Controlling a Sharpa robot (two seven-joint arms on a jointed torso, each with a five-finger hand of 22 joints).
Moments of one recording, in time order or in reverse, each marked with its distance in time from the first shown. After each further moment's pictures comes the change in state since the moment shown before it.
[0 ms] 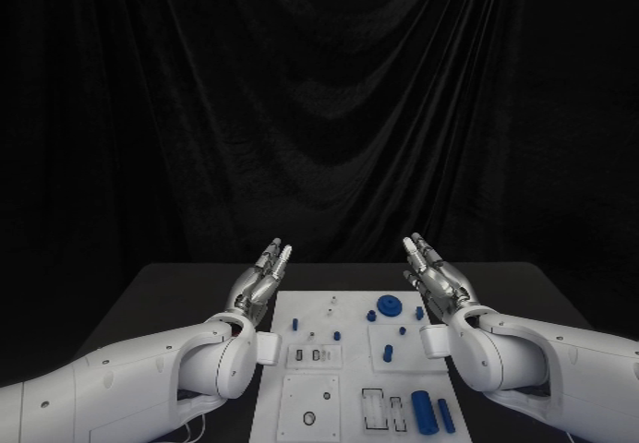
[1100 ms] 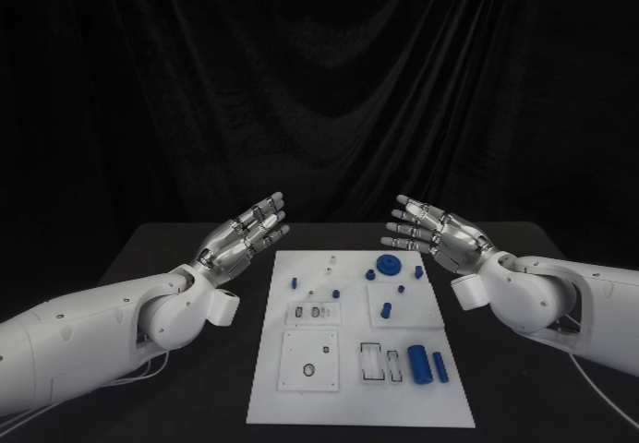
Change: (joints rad) left arm 0.095 -0.047 -0.101 -0.133 -0.087 0.624 0.126; left_hand 0.392 -0.024 0.101 -0.051 0.473 0.166 0.090 0.037 0.023 0.064 0.117 0.116 0.027 0.044 0.109 0.008 0.019 0.015 0.031 0.114 0.017 0.012; right arm 0.106 -0.158 -0.097 -0.009 0.041 0.502 -0.031; right_hand 0.339 -0.015 0.049 -0.150 0.230 0.227 0.172 0.153 0.041 0.089 0.247 0.339 0.047 0.350 0.184 0.213 0.074 -0.001 0.559 0.106 0.255 0.093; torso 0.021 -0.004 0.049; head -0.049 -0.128
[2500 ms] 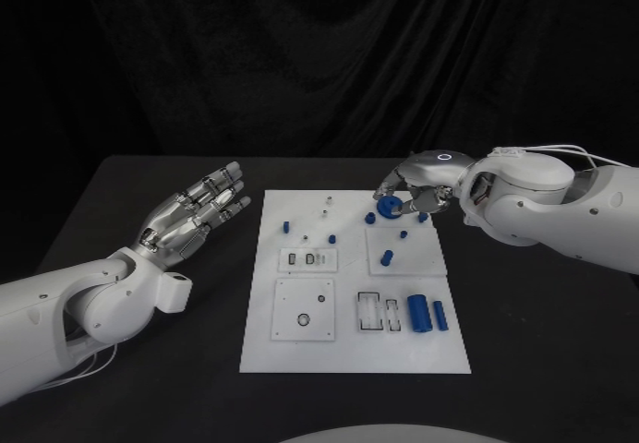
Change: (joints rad) left arm 0.001 -0.161 0.000 0.167 -0.030 -0.020 0.004; left_hand 0.050 -0.034 0.047 -0.047 0.081 0.048 0.039 0.017 0.003 0.013 0.021 0.047 0.003 0.012 0.009 0.007 0.001 0.000 0.016 0.016 0.005 0.003; right arm 0.195 -0.024 0.001 0.095 -1.820 -0.141 -0.588; right_hand 0.102 -0.182 0.227 -0.079 -0.124 0.520 -0.022 -0.020 0.050 0.631 -0.068 0.046 0.020 0.891 -0.221 0.687 0.307 -0.034 0.733 -0.194 0.967 0.863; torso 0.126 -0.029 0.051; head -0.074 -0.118
